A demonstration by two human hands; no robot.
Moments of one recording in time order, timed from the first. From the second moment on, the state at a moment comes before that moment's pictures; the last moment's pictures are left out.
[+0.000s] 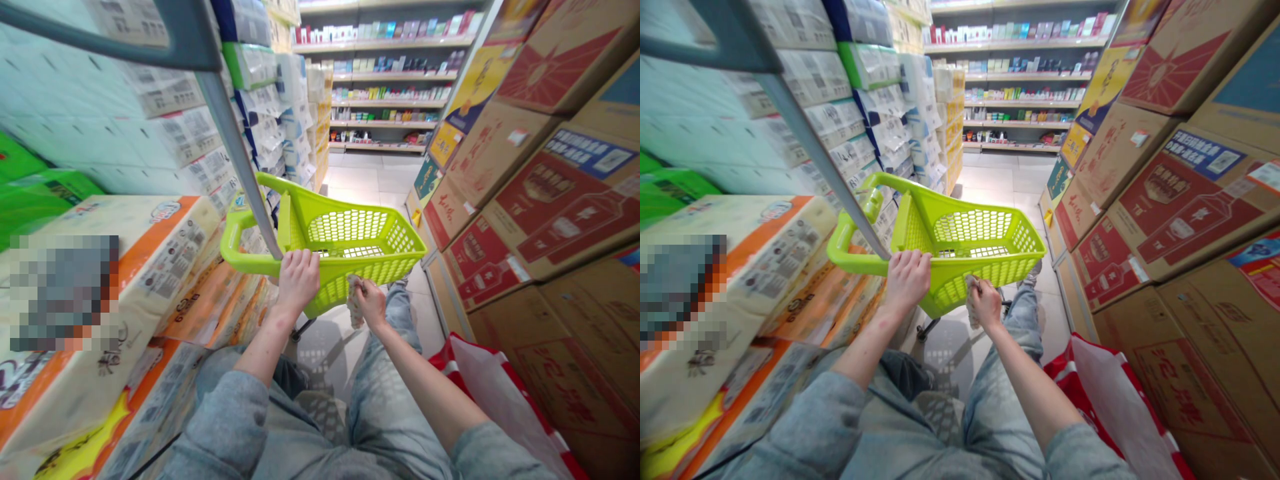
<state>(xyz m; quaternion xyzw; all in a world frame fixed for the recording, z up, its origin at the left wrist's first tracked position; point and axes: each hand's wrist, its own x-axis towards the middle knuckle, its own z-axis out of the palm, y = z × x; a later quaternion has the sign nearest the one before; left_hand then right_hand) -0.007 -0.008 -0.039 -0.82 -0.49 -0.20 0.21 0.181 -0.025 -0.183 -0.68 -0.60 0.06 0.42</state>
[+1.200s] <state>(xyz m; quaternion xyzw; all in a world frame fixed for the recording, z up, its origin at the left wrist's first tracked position) -0.007 -0.008 -0.040 -0.82 -0.49 -0.20 0.21 0.147 -0.018 -0.185 -0.63 -0.63 0.09 0.45</state>
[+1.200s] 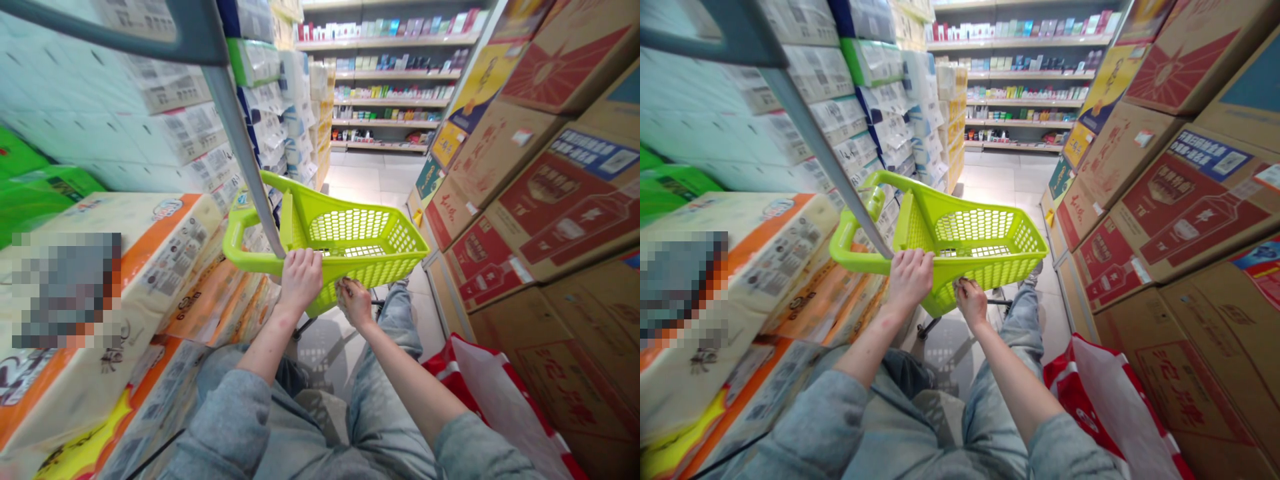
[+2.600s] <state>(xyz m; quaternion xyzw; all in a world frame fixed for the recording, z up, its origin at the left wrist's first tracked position) -0.006 -0.007 -0.041 -0.83 -0.48 -0.21 0.20 0.170 -0.045 -0.137 -0.56 -0.63 0.07 0.54</state>
